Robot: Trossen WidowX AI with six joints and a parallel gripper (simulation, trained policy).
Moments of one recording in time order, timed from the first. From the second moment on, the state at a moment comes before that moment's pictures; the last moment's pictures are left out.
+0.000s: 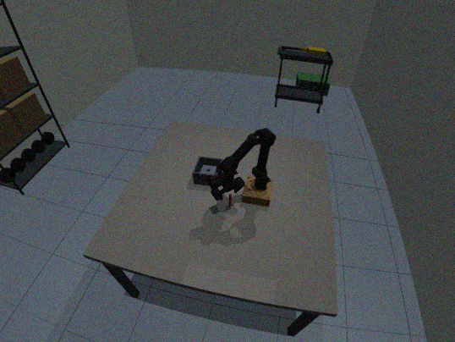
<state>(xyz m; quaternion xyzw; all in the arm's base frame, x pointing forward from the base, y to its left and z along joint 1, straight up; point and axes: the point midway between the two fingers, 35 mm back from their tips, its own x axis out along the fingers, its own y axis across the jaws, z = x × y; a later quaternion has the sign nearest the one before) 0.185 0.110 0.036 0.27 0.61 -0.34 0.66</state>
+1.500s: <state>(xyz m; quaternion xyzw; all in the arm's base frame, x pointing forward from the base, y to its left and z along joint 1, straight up) 0.211 0.087 0.056 0.28 0.58 -0.30 0.70</state>
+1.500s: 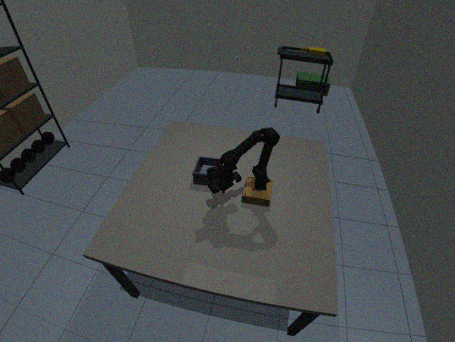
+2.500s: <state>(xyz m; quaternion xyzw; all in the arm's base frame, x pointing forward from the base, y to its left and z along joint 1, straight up) 0.280 -0.003 0.113 0.29 0.51 -0.34 0.74</state>
